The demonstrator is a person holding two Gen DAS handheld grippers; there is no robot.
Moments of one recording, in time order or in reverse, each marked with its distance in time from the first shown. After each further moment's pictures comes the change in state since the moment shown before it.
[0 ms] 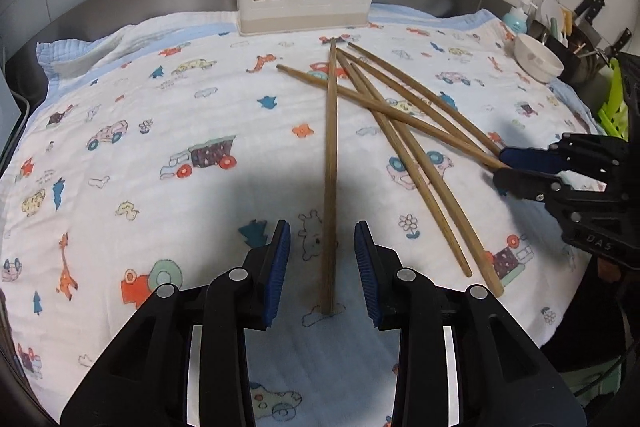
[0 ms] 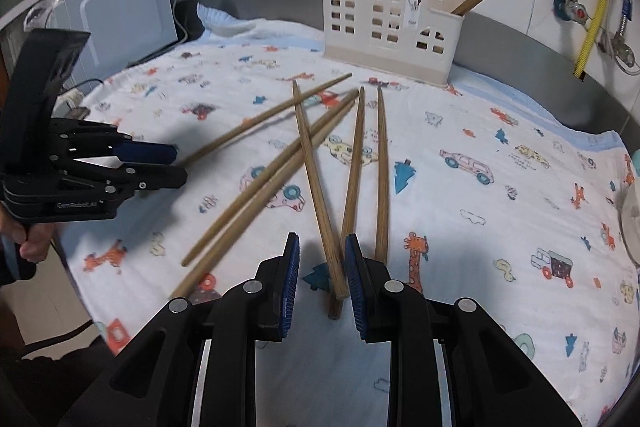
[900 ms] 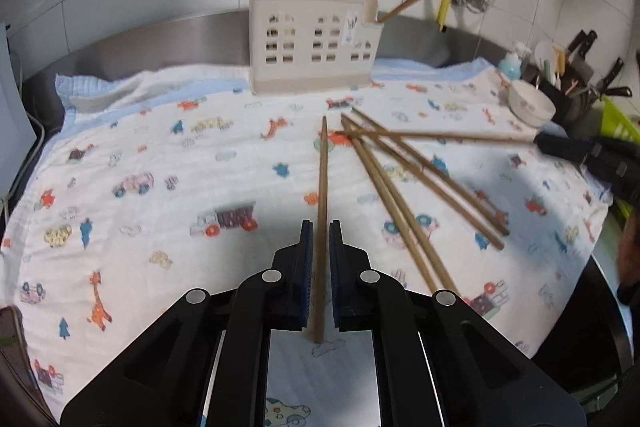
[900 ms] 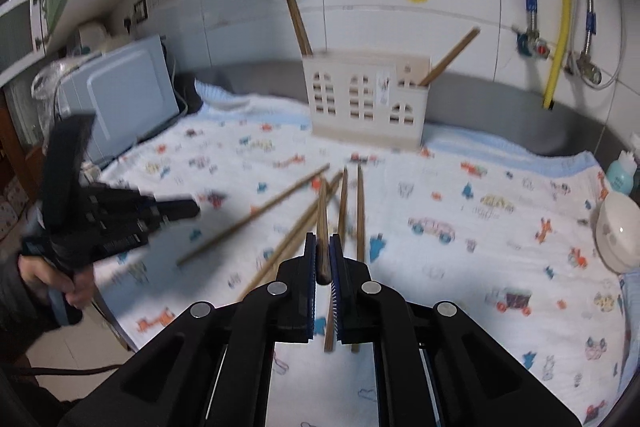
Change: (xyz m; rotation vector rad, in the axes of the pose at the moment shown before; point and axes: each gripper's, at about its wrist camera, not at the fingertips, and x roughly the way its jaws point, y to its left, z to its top) left arm -0.032 0.004 0.019 -0.019 -0.126 -0.004; right arm -0.079 -0.013 0.040 0.092 -0.200 0.019
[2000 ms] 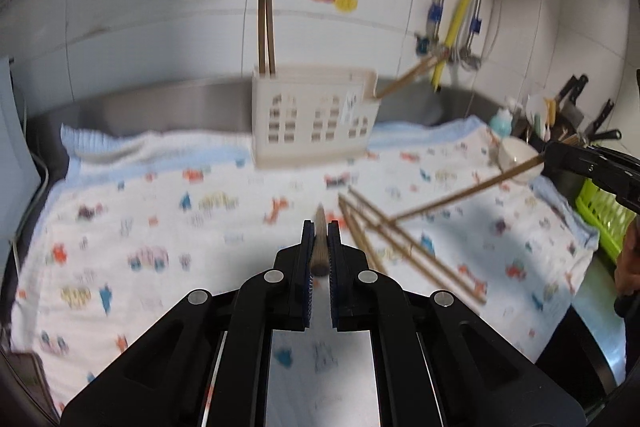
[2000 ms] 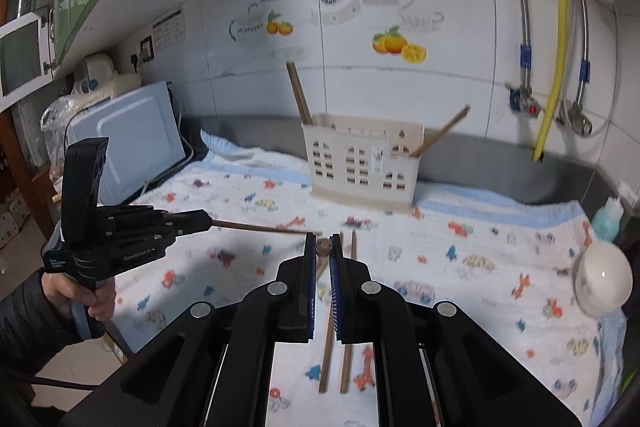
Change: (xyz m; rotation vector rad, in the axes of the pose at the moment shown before) left arm -0.034 0.009 0.062 -0.015 -0.180 -0.016; right arm -0.037 -0.007 0.061 -0.012 -0.111 0.000
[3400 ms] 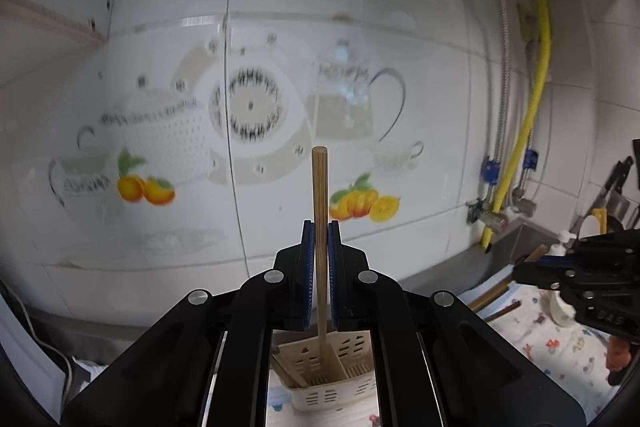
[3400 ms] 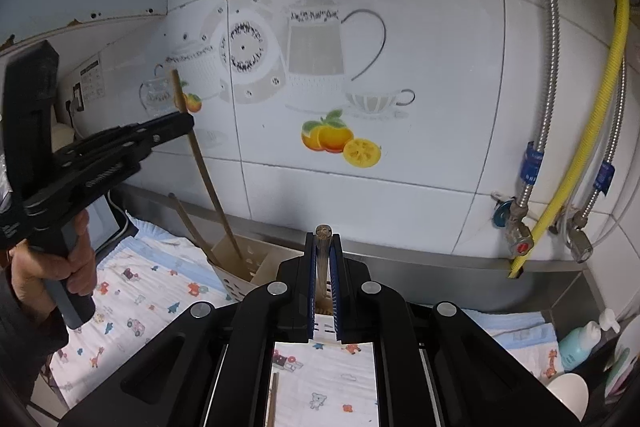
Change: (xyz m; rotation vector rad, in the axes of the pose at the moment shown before) left arm 0.072 -0.004 0.241 0.094 -0.295 0.107; right arm 0.105 -0.086 0.165 0.008 -0.009 -0.110
